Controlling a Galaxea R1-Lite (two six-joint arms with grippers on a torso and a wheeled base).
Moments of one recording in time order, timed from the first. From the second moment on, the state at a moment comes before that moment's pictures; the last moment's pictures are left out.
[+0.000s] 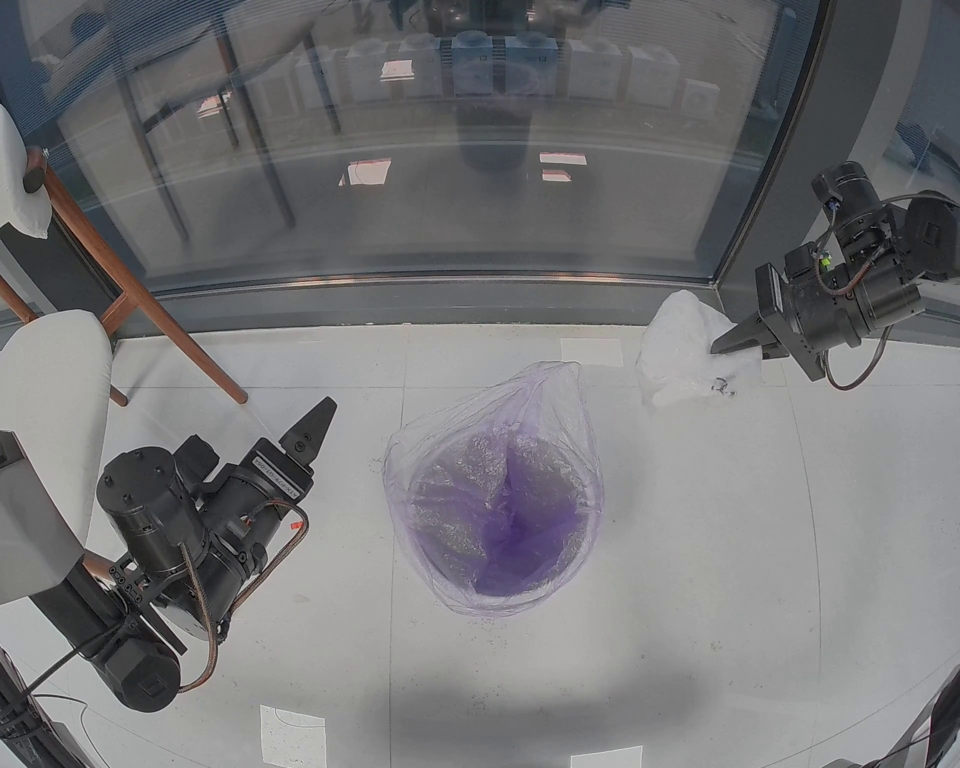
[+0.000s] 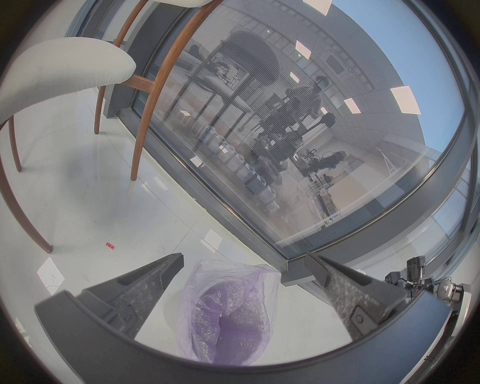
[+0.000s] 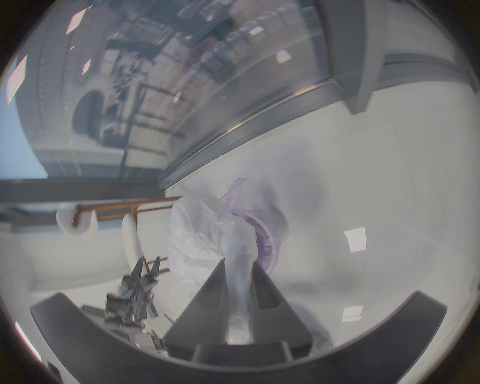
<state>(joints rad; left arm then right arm) -0.45 1.86 -0.32 -1.55 0.24 -0.78 0.26 1.84 -1.73 0.69 0.40 0.46</state>
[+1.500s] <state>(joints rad) -0.45 1.85 -0.35 -1.55 0.31 -0.76 0.52 2.27 -1.15 -0.56 0.18 0.21</state>
